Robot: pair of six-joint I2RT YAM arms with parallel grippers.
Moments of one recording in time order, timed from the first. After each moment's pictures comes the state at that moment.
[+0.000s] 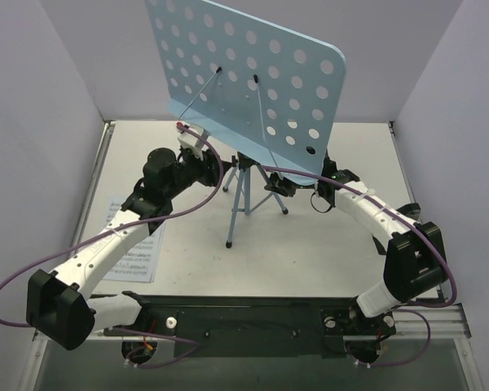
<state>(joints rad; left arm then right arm) -0.50 1.24 1.00 0.13 0.20 -0.20 0.42 1.53 1.09 -0.21 -0.64 -0.71</state>
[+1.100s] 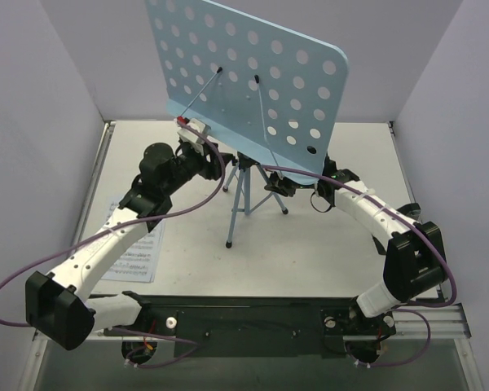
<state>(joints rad) -0.51 1.22 1.05 0.14 0.20 -0.08 0.42 1.53 1.10 -0.22 -0.64 -0.71</state>
